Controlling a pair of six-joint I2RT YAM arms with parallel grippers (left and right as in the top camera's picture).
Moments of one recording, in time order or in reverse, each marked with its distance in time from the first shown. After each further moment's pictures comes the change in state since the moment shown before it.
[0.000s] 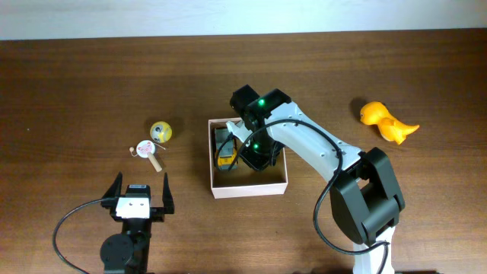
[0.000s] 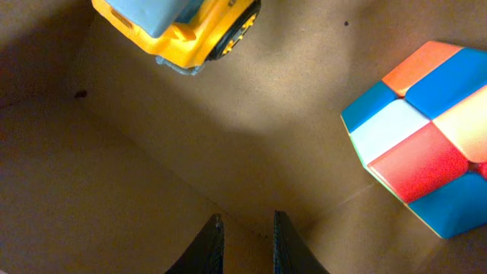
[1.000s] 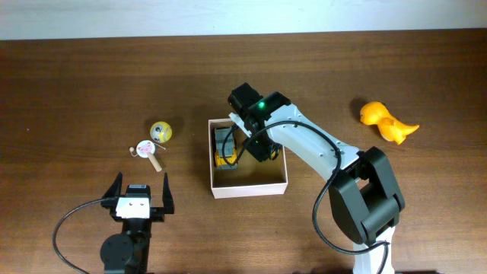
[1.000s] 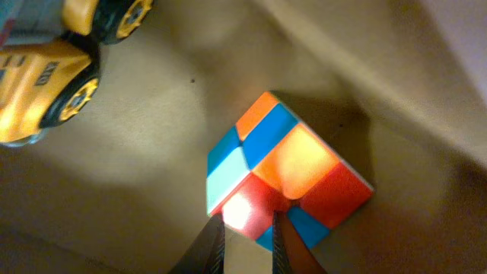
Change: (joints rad) left arm 0.000 0.000 0.000 0.000 0.000 0.000; right arm 0.000 0.000 -0.034 0.168 0.296 -0.006
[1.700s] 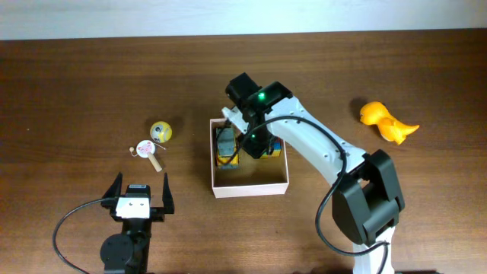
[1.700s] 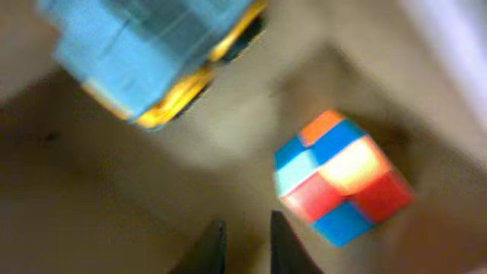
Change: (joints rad) left arm 0.000 0.000 0.000 0.000 0.000 0.000; right arm 0.008 0.000 0.122 -0.123 -0.159 -0.037
